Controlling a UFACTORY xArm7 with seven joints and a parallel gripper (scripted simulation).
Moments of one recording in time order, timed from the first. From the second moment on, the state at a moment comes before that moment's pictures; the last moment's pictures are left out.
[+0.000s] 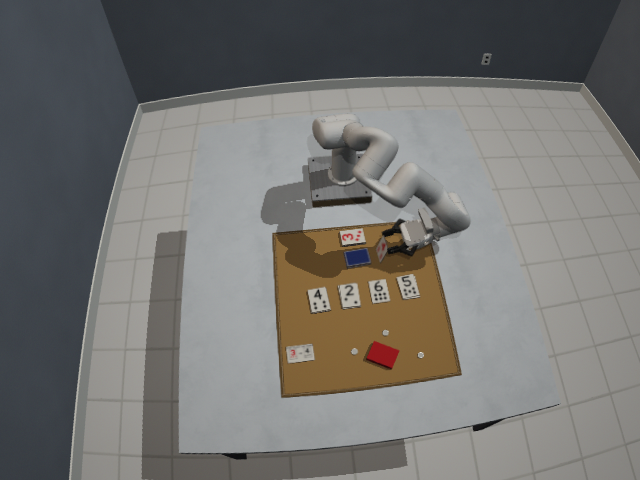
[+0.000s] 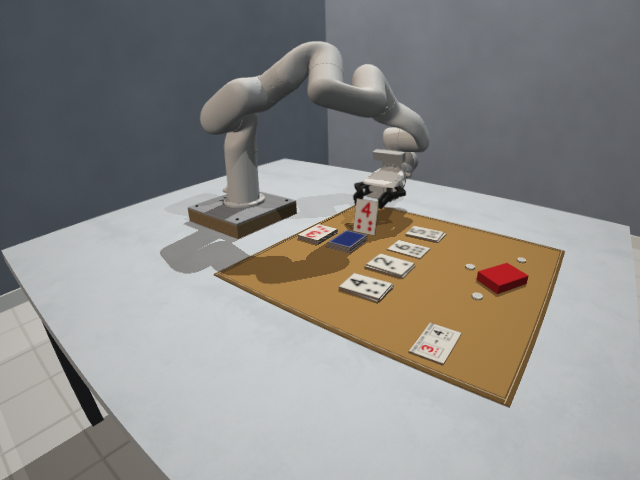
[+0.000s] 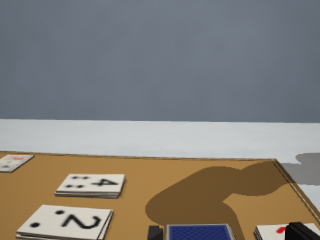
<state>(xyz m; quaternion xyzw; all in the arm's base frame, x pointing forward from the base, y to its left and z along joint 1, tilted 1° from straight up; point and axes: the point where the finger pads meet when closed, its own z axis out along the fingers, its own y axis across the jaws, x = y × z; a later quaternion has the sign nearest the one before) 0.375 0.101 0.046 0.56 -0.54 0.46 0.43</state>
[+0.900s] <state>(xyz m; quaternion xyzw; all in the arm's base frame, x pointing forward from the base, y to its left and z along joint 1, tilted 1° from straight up) 0.374 0.120 0.038 0.56 -0.54 0.46 0.43</state>
